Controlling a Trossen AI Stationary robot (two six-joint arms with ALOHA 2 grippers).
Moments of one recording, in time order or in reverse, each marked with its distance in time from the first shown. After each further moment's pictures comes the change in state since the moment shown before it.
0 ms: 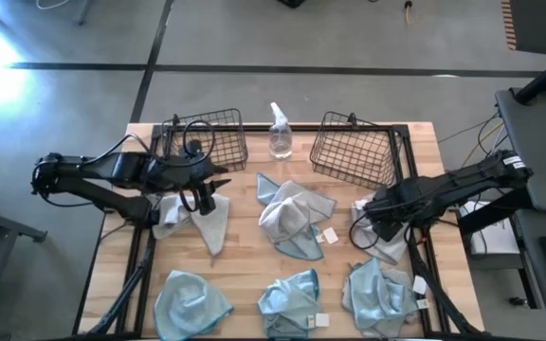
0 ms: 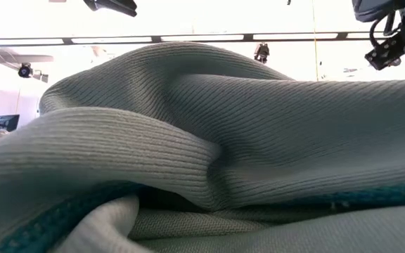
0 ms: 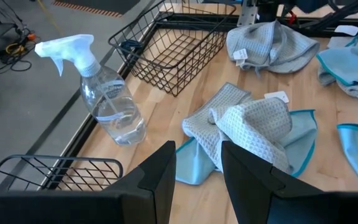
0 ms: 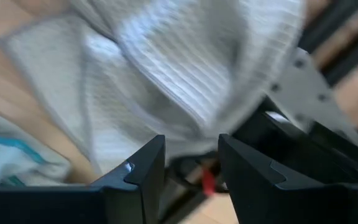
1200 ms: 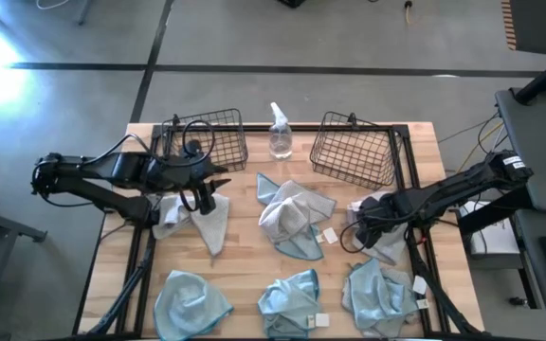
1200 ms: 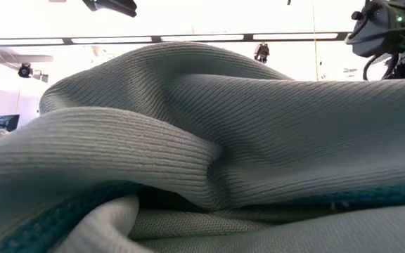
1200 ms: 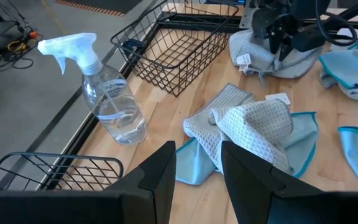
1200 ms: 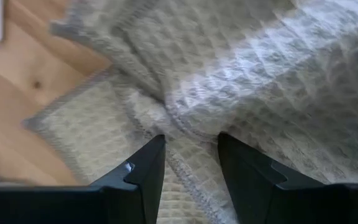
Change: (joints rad) left arm 0.000 -0.001 -0.002 0.000 -0.009 -0.012; right arm 0.000 0.001 -0.320 0.590 0.002 0.069
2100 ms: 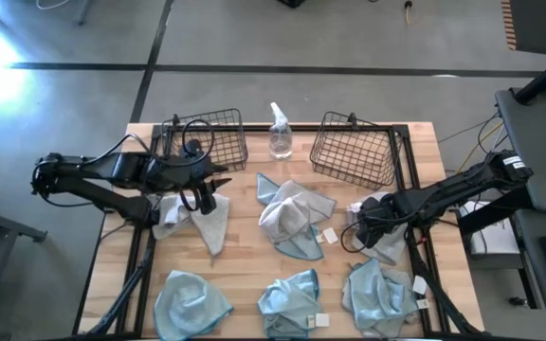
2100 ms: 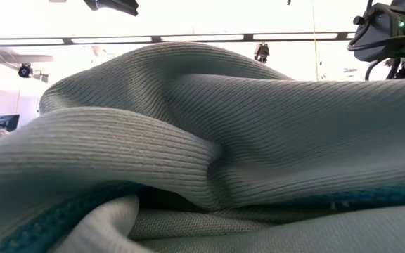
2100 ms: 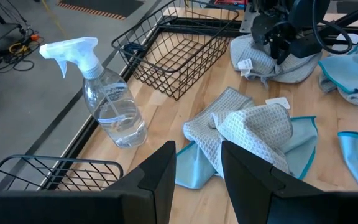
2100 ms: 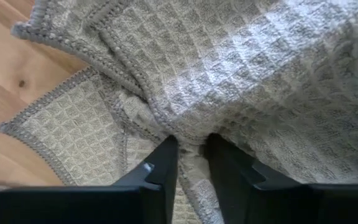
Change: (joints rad) left arm 0.000 0.002 0.000 0.016 -0.003 0.001; right arm 0.000 0.000 -0.019 0.014 -0.009 0.011
